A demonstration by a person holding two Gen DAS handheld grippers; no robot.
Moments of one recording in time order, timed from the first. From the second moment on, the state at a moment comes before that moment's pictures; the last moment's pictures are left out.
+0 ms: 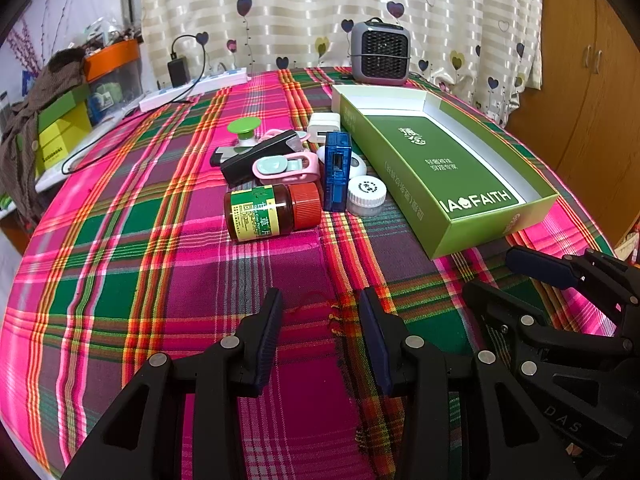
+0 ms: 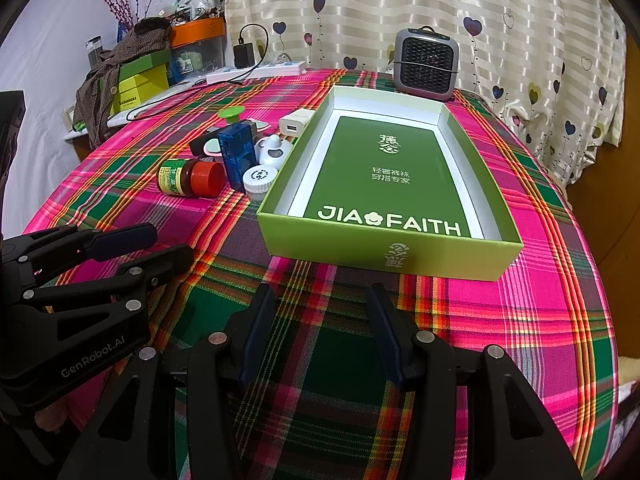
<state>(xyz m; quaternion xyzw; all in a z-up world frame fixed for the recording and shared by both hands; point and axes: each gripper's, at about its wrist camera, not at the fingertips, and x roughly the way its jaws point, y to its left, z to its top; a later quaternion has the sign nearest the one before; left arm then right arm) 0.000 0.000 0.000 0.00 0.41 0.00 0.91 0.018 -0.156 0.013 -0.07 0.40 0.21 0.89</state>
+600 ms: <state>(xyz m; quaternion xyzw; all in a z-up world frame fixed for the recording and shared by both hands) -0.009 0.013 0.006 -0.02 0.41 -0.02 0.91 0.017 -0.159 0.017 -0.06 0.41 0.22 0.89</state>
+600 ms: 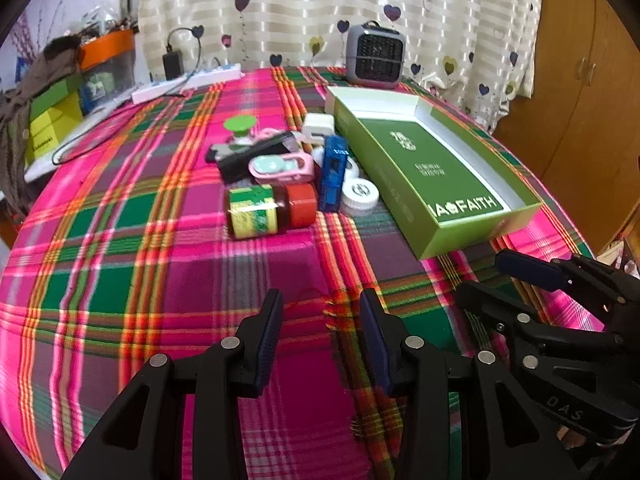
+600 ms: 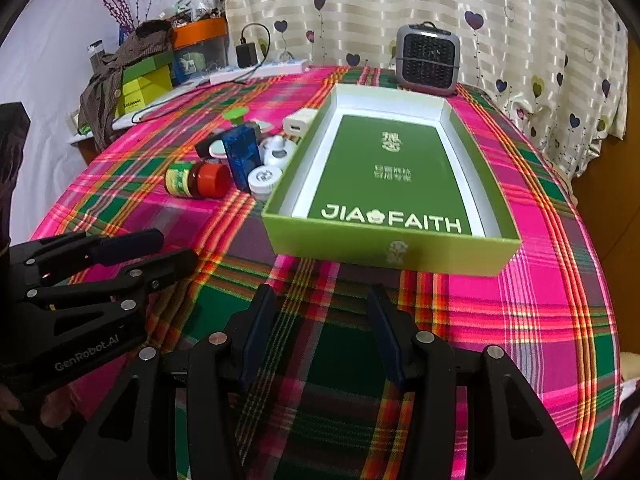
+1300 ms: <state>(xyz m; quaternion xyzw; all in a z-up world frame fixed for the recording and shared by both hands) 0.001 0.036 0.015 -0.04 0.40 -0.01 0.91 0.020 -0.139 0.032 -0.07 0.39 0.24 0.88</state>
